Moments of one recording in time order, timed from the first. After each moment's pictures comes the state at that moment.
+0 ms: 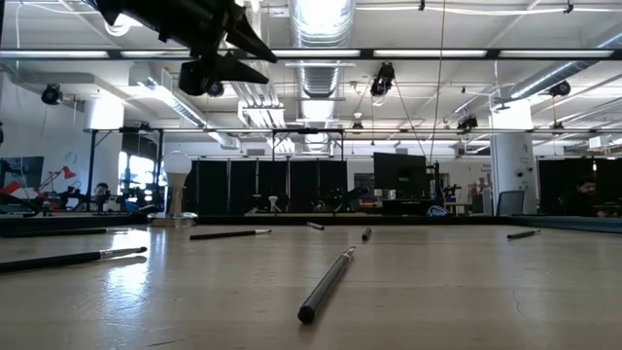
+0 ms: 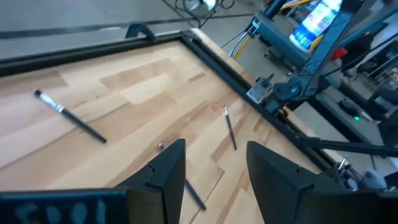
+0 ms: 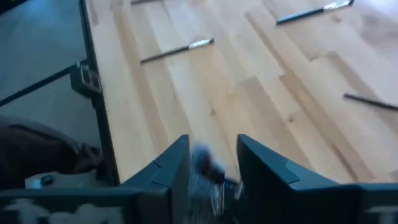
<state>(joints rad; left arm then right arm) 0.04 1.12 0.78 0.02 -0.30 -0.69 1.16 1.27 1.15 -1.16 0.71 1.55</state>
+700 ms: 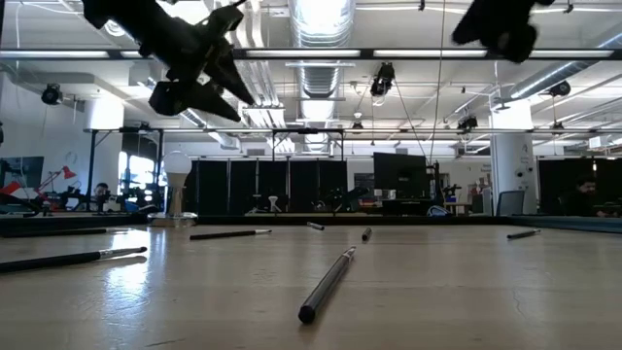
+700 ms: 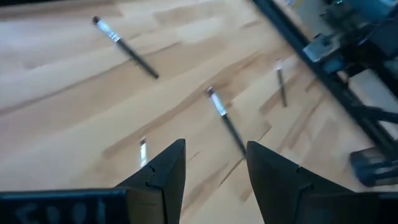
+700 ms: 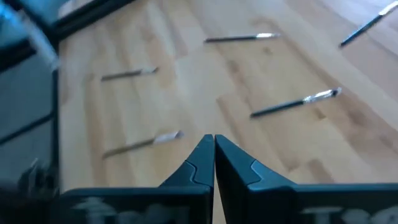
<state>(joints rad) 0.04 1.13 0.78 -0.26 -0.31 -0.84 0.37 1.11 0.91 -0.54 0.36 0.75</state>
